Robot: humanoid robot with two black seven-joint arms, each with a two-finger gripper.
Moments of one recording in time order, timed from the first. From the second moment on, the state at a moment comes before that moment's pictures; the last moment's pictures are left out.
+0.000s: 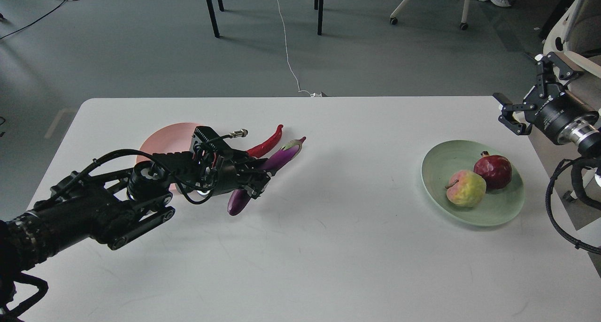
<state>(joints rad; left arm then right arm) -0.85 0.45 -0.28 -1.03 1.97 -0.06 -0.31 0.84 -0.75 0.23 0.76 0.18 0.44 0.36</state>
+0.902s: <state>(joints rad) -0.81 0.57 -0.26 -0.77 1.80 -0.02 -0.30 0.83 -0.75 0.26 0.76 0.18 0.44 0.36</state>
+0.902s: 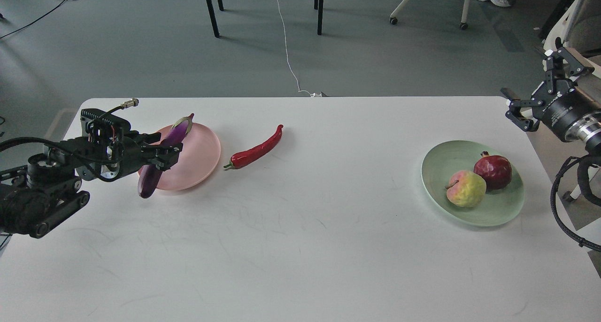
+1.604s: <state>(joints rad) -0.99 0.23 -0.08 -0.75 1.81 -0.02 -0.30 0.82 -0.75 0.27 0.76 0.18 0.44 0.37</state>
